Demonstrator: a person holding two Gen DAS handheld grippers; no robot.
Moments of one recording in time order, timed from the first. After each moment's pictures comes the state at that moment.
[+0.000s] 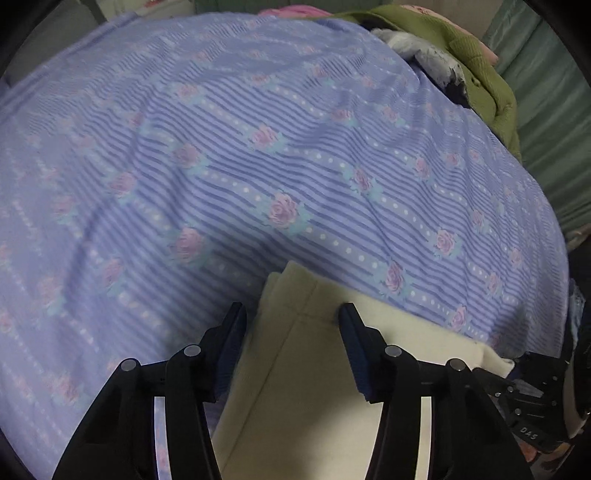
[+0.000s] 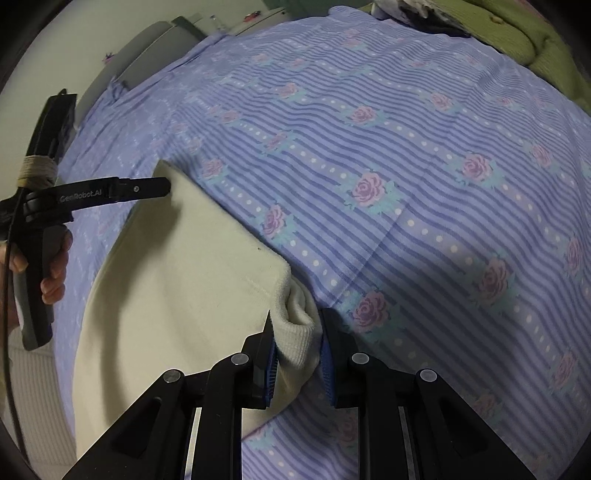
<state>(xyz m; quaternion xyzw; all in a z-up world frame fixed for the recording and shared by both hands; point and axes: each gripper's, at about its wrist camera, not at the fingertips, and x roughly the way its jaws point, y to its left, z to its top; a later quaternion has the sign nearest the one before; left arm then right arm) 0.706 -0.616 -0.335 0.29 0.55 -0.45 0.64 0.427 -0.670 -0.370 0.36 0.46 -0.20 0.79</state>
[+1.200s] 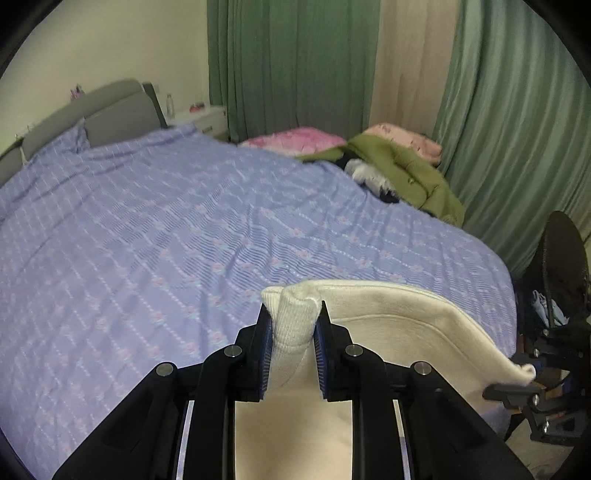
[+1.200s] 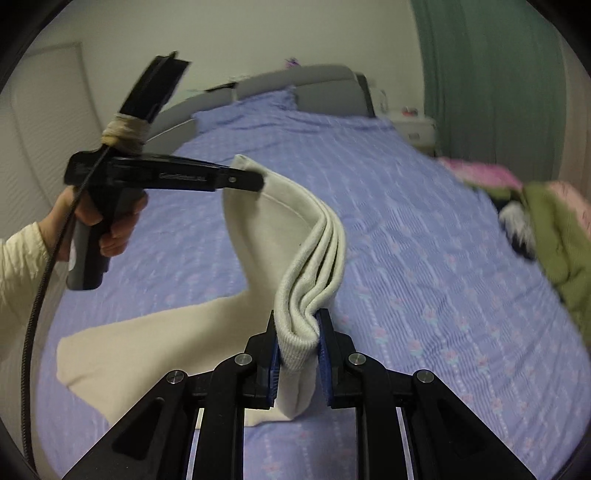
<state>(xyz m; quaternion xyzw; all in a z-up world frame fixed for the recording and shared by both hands) 0.620 -0.349 -0.078 0.19 0.37 -0.49 0.76 0.372 -0.419 -0.115 0.07 0.37 -0.05 0.93</state>
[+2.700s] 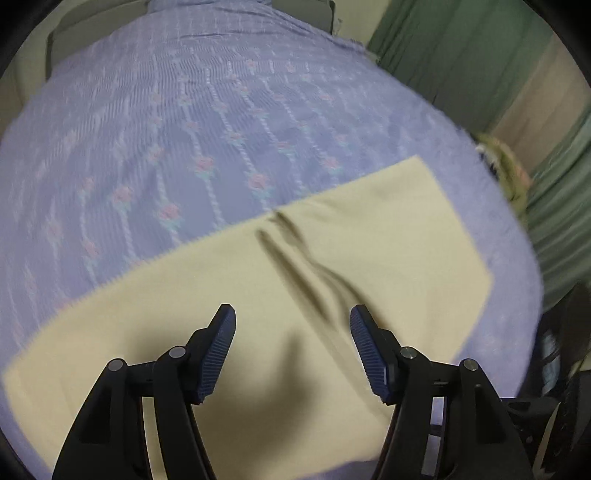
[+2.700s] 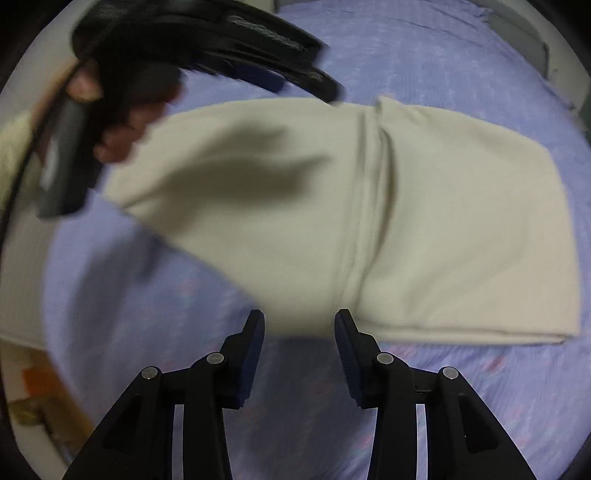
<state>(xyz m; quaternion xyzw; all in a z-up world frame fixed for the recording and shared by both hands) 0.576 0.031 -0.260 0.02 0.54 -0.29 0.79 0.369 -0.085 -0.276 -0.01 0.55 0.16 0.82</state>
